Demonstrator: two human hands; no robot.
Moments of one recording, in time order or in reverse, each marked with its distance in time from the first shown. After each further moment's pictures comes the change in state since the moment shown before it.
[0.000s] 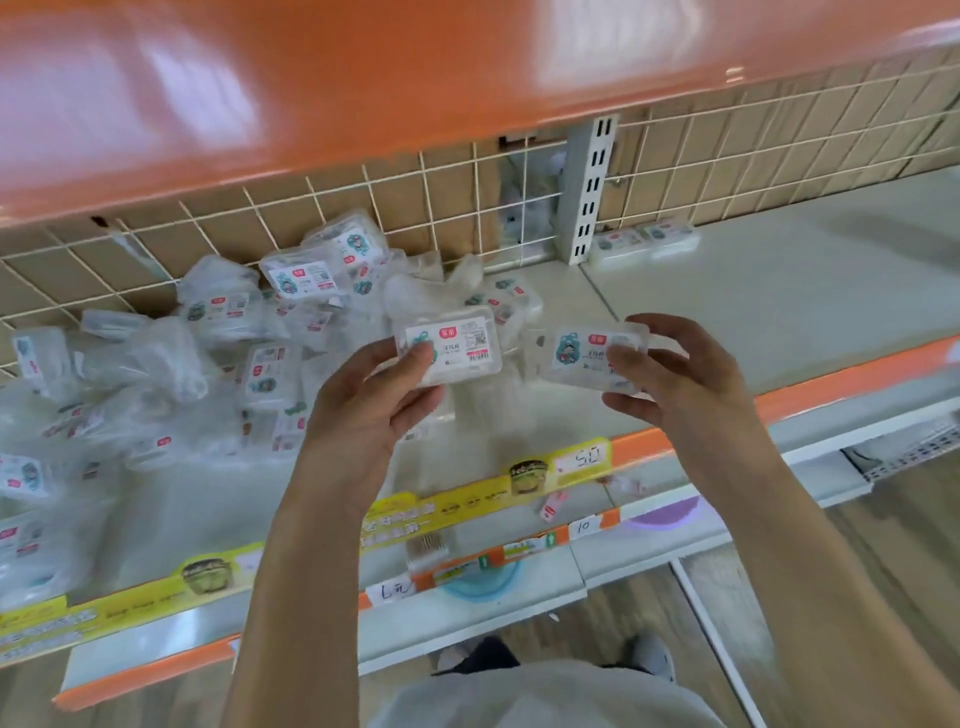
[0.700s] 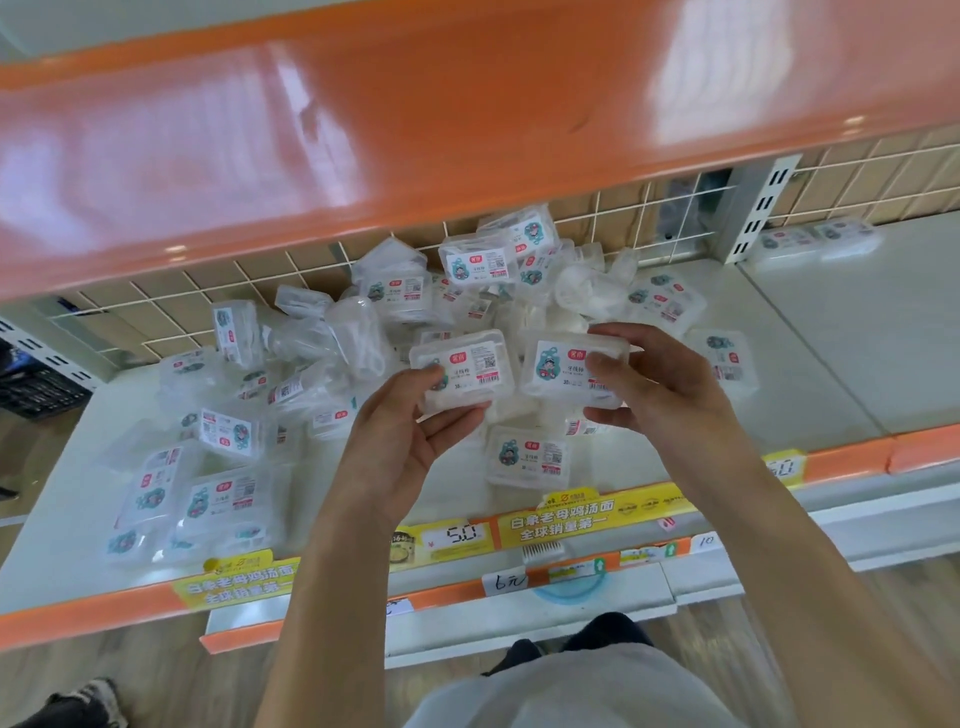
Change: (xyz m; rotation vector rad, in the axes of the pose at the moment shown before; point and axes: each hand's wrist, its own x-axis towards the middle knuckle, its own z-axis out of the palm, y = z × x) left_hand -0.002 0.044 -0.137 -0.204 0.086 -0.136; right_hand -0.020 0.037 0.167 -0.091 -0.220 -0.001
